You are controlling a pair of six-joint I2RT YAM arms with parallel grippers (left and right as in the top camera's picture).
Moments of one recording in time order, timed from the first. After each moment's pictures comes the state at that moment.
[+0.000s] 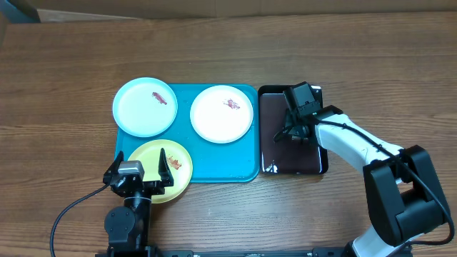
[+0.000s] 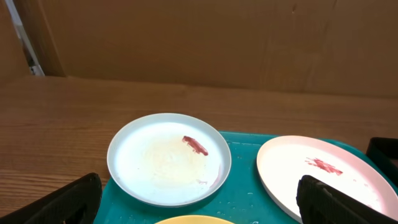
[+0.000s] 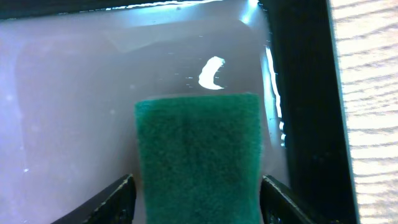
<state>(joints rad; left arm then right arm) 0.04 0.02 0.01 -0.08 0.00 -0.07 0.38 1.80 1.03 -0.44 0.25 0.48</state>
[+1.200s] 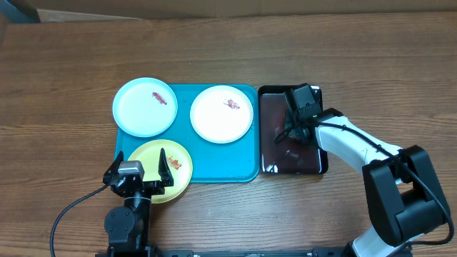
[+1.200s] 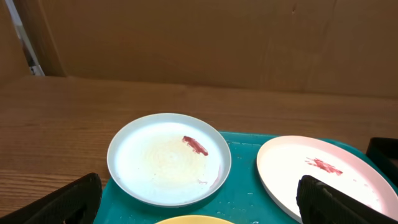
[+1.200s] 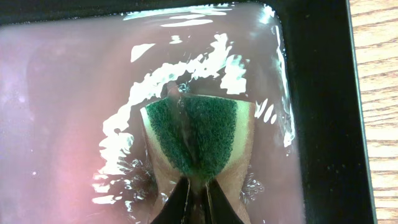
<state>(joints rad) 0.04 0.02 0.01 -0.08 0.00 -0.07 0.38 1.80 1.01 -0.37 0.24 0.46</state>
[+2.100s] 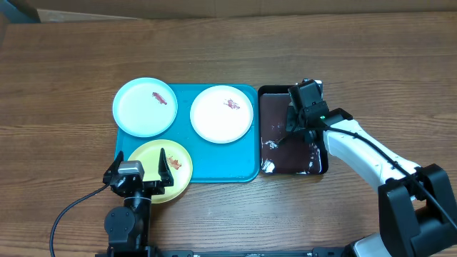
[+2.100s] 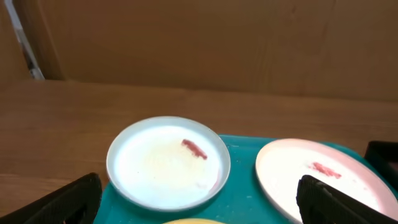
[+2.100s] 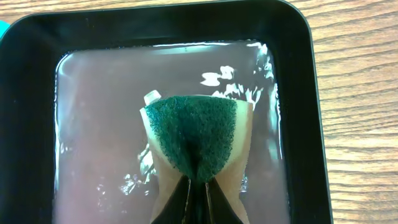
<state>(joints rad) 0.04 0.02 0.01 -0.05 0.01 -0.07 0.38 1.68 1.01 -0.41 0.22 0.41</state>
